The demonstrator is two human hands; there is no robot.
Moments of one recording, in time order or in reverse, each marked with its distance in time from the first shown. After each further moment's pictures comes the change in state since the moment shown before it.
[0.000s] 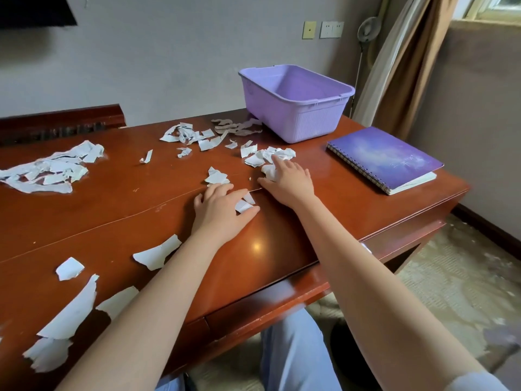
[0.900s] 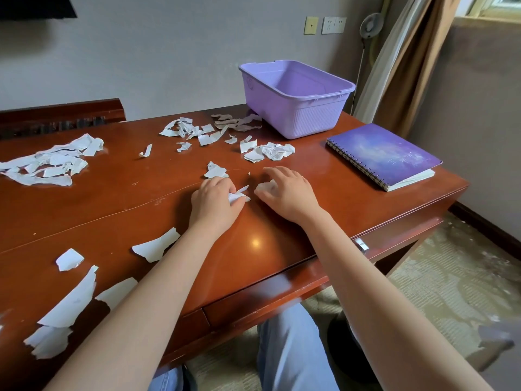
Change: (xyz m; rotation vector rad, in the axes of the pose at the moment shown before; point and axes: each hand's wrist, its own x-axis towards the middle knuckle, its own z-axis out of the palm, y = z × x) left_hand 0.001 0.001 -0.003 -0.108 0.170 -0.049; right_hand -0.047 0.001 -0.009 0.093 -0.036 -0.147
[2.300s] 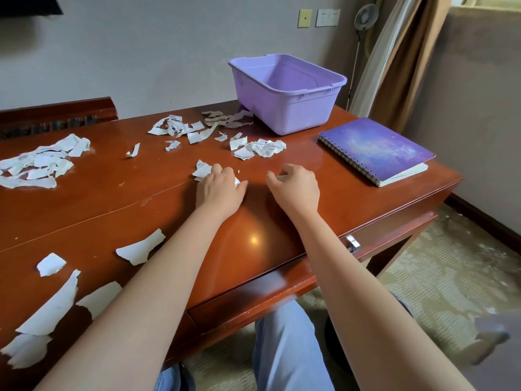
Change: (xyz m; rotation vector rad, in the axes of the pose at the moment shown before) left_hand 0.029 0.028 0.017 0.184 -0.075 -0.013; right_hand -0.004 0.001 -0.009 0.260 0.341 0.344
